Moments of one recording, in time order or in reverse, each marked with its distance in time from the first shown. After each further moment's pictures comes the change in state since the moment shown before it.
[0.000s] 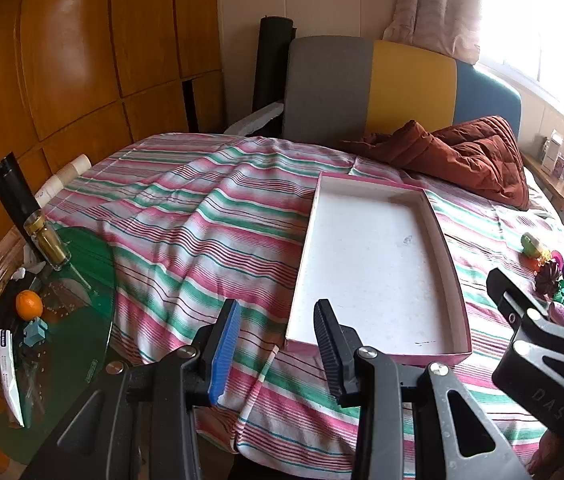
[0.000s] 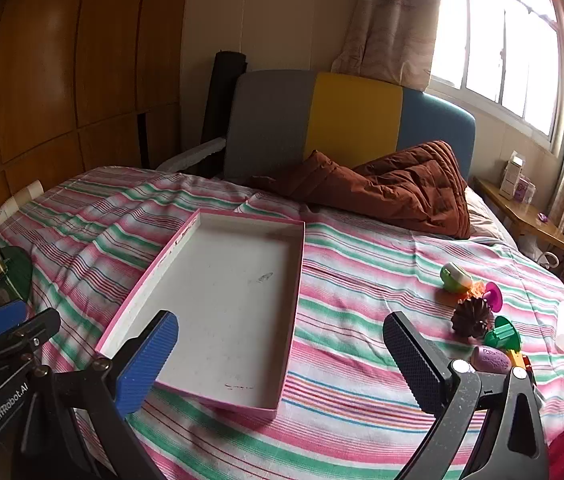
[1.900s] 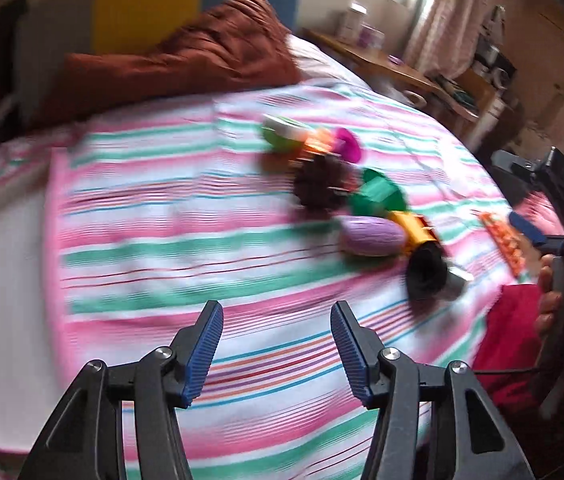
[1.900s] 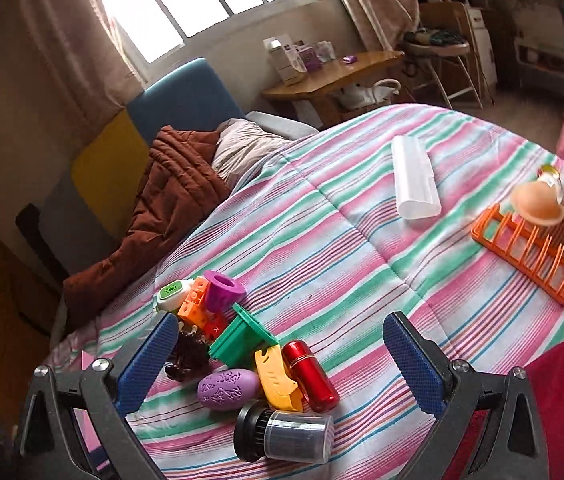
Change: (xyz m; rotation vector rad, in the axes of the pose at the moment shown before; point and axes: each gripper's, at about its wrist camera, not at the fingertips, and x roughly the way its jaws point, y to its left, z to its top) left arm 0.051 -0.310 -0.009 0.464 0.327 -0.658; right arm -0.018 -0.401 -0.079 0.869 0.046 -0.224
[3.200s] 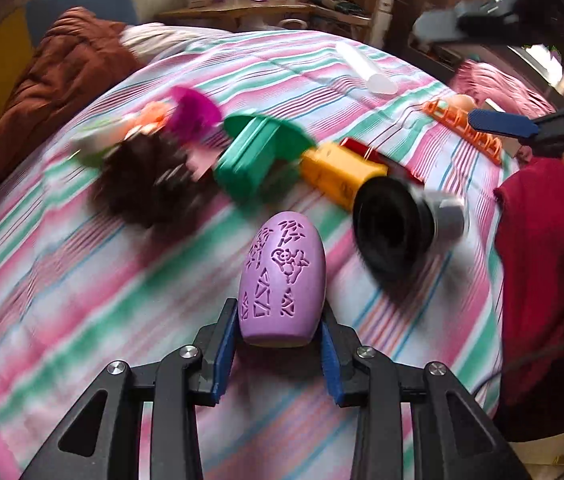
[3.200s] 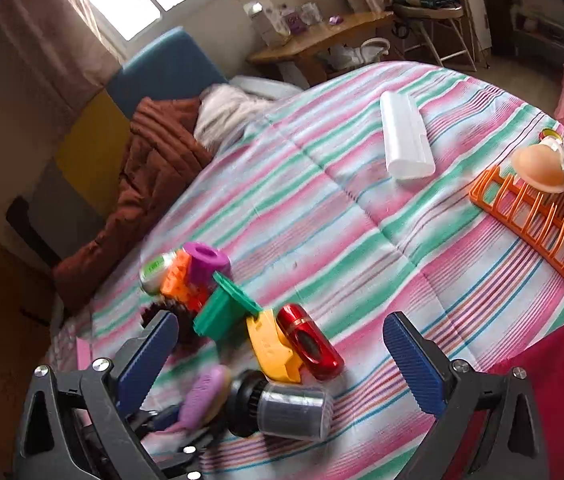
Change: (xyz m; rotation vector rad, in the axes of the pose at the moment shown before) left arm 0.084 -0.058 0.008 0.464 0.109 -0.060; right arm 0.025 -0.011 -0.002 0.021 0.164 -0.029
